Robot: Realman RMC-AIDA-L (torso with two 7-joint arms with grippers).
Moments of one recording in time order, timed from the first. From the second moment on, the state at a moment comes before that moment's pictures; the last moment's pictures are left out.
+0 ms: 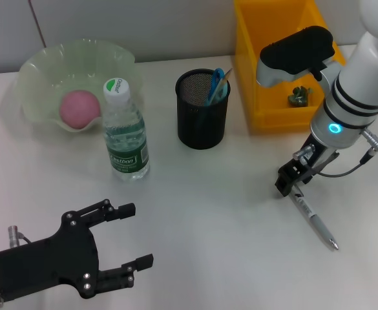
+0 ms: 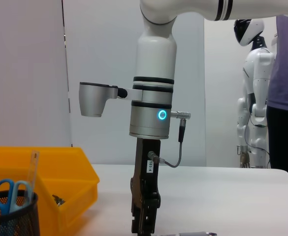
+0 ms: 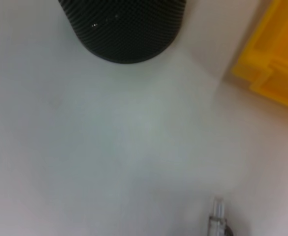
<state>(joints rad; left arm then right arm) -0.30 -2.06 1.05 0.50 1.61 1.67 -0.79 0.85 2.08 -1.39 -0.90 -2.81 -1.43 2.91</state>
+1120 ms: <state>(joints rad) -0.31 -2.06 1.05 0.50 1.61 1.67 -0.79 0.85 2.08 -1.39 -0.90 -2.82 -1.43 2.91</state>
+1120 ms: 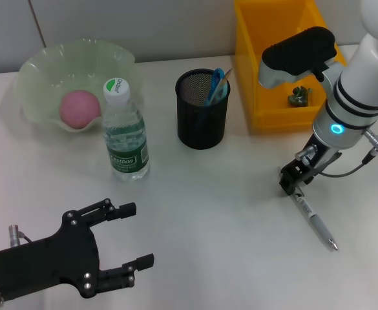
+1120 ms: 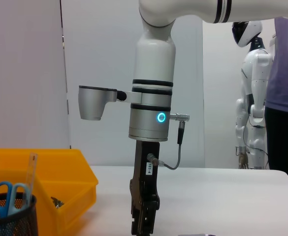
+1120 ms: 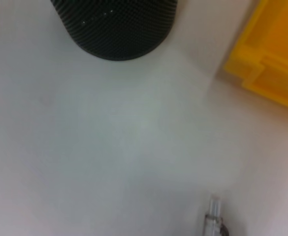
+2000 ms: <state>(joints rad) -0.31 -2.06 1.05 0.50 1.61 1.68 -0.79 0.85 2.08 -1.41 -0.89 -2.82 -1.42 2.90</state>
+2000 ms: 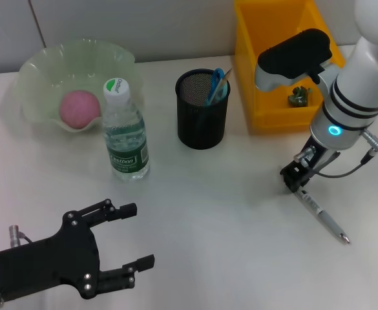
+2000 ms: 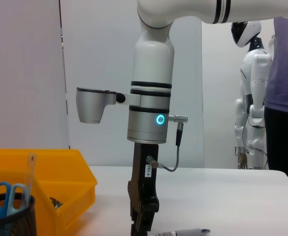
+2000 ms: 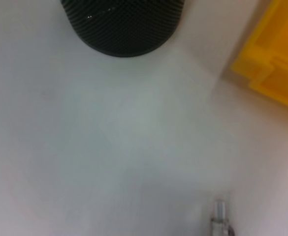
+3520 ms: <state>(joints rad) -0.31 -2.06 1.04 0.50 1.61 1.69 -0.79 0.83 2.08 -1.41 -0.97 -2.82 -1.46 2.90</state>
